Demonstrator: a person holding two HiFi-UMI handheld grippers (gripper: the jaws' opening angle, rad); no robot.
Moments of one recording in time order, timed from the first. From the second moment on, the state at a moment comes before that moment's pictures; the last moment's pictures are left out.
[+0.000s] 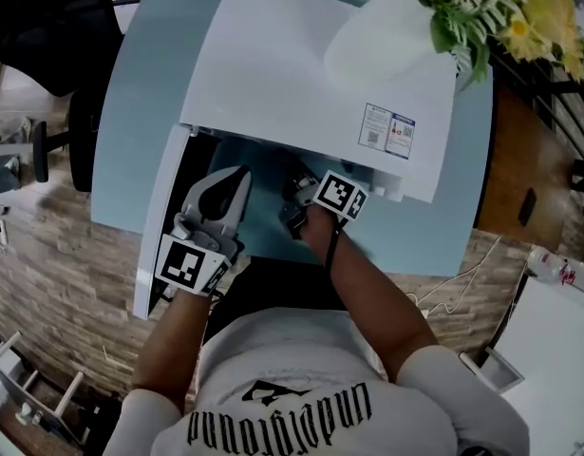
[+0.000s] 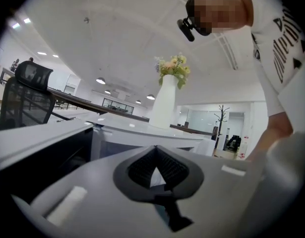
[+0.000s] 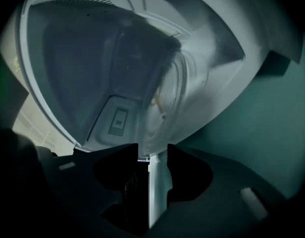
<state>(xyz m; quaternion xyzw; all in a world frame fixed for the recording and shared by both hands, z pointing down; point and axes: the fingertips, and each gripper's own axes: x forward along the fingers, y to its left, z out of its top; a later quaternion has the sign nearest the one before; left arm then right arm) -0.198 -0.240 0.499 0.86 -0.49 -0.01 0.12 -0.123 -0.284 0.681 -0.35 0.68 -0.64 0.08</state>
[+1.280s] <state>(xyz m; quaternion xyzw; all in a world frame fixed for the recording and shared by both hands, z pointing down) -0.202 -0.222 0.574 0.81 -0.51 -0.05 0.29 -0.097 -0.285 0.693 -0.39 0.60 -0.67 0.17</state>
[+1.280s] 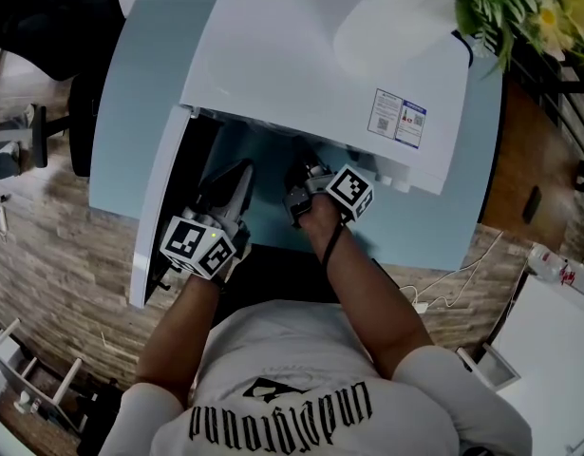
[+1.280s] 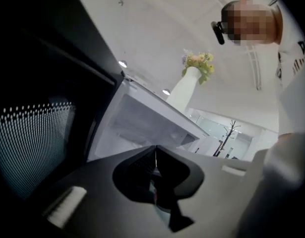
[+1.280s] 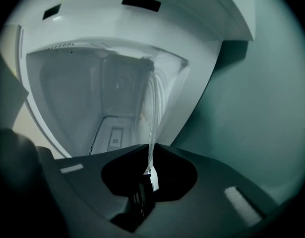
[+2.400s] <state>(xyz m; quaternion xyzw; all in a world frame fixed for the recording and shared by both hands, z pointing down) -0.169 -0.215 0.689 0.65 -0.42 -0.22 0.60 -0.064 -0.202 0.685 -0.36 0.62 -0.68 0.14</state>
